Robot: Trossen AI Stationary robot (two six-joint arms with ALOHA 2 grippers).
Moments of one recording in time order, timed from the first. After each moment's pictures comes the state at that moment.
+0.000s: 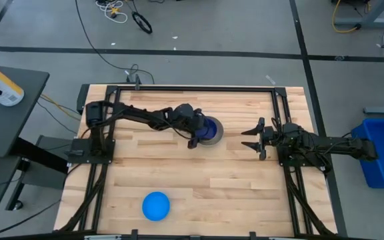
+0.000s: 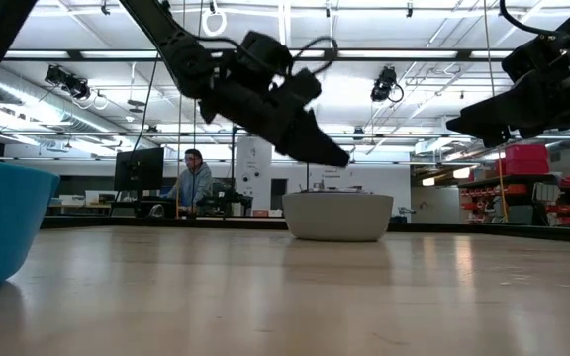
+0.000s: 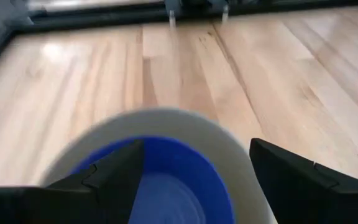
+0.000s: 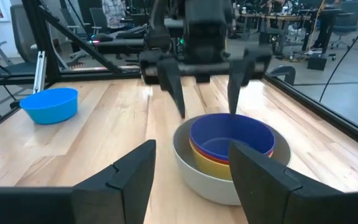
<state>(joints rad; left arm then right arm) 0.22 1.91 1.07 0.37 0.27 0.20 -0.14 0.24 0.01 0.11 -0.08 0.01</state>
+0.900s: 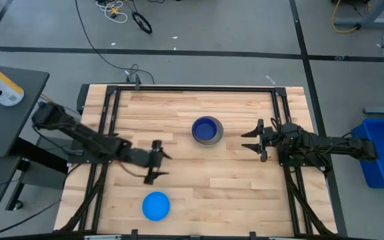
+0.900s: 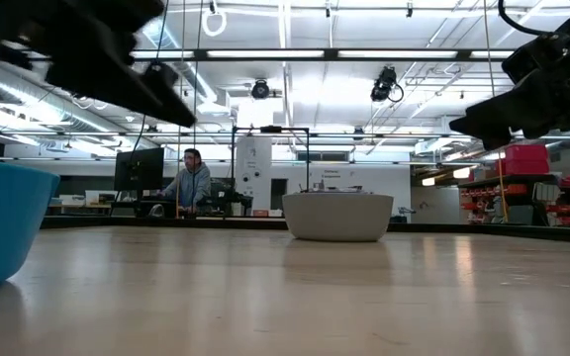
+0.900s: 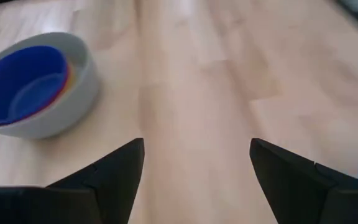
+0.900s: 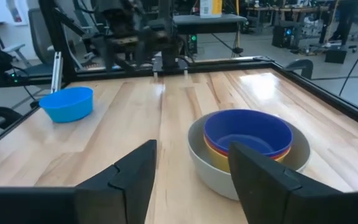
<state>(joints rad) -0.35 1.25 0.57 0.08 -0.25 -0.02 -0.14 0.24 0.01 0.09 -0.14 0.04</state>
